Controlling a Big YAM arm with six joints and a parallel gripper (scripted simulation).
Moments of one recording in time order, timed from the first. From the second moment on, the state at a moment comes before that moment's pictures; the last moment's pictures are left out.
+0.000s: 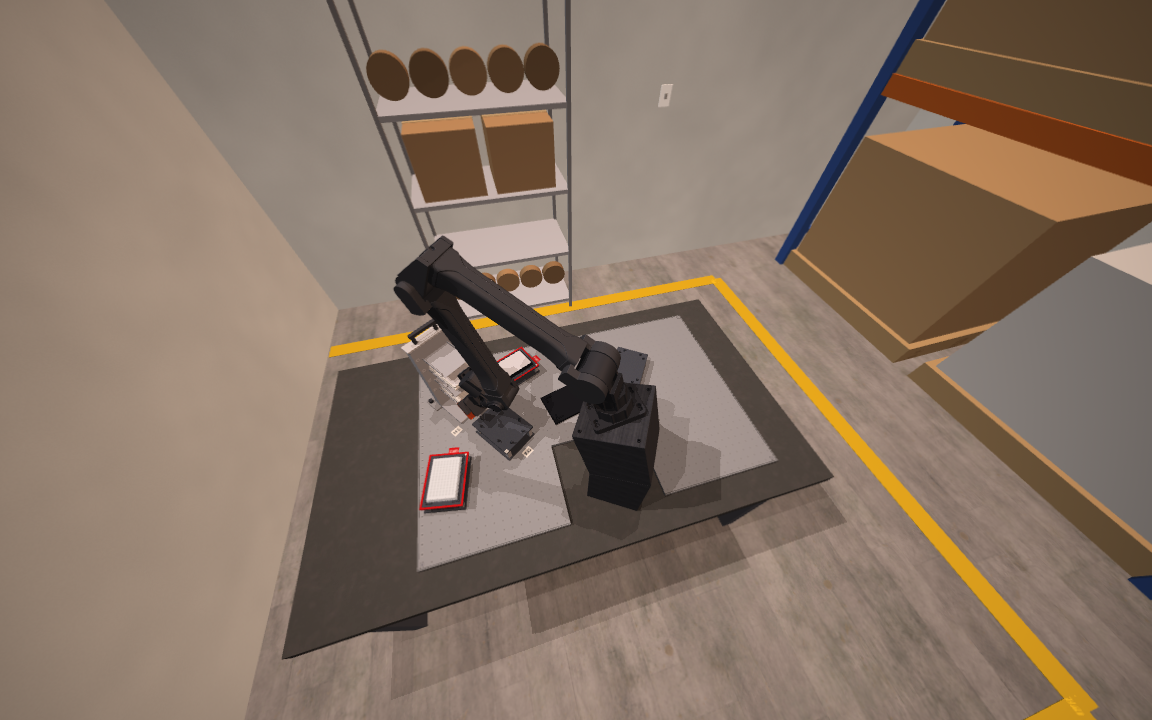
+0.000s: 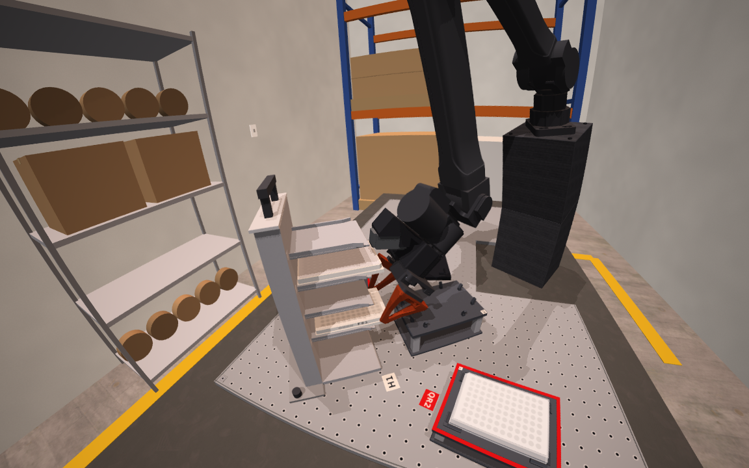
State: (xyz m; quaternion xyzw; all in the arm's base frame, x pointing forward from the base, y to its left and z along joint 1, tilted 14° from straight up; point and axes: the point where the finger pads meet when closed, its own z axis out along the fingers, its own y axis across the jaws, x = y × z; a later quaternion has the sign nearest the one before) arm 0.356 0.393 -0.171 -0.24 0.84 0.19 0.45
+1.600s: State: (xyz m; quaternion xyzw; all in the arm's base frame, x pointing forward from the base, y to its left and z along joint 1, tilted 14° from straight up) arm 0.310 0.362 -0.184 -0.25 0.84 0.18 0.45
